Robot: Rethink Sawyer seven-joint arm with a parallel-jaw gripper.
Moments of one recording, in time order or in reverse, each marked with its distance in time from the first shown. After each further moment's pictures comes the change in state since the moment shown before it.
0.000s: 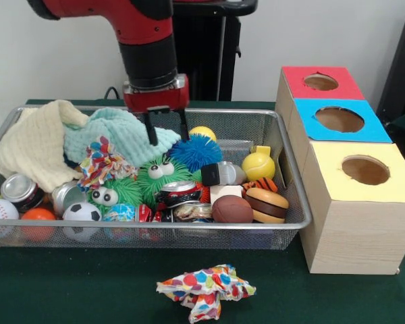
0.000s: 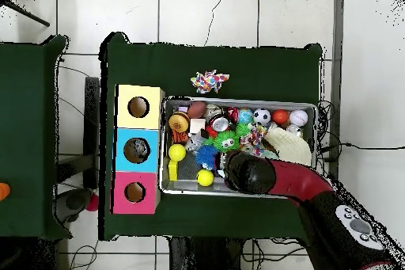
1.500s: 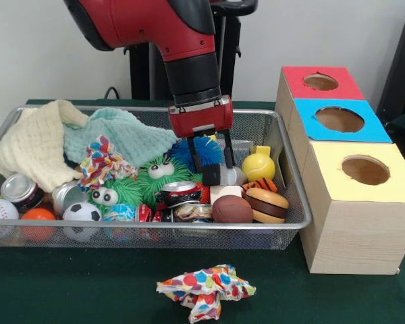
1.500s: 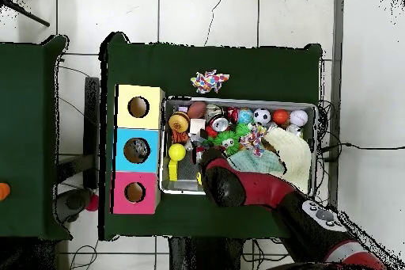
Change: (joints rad) arm 0.042 0.119 0.015 0.081 -0.054 -0.518 0.000
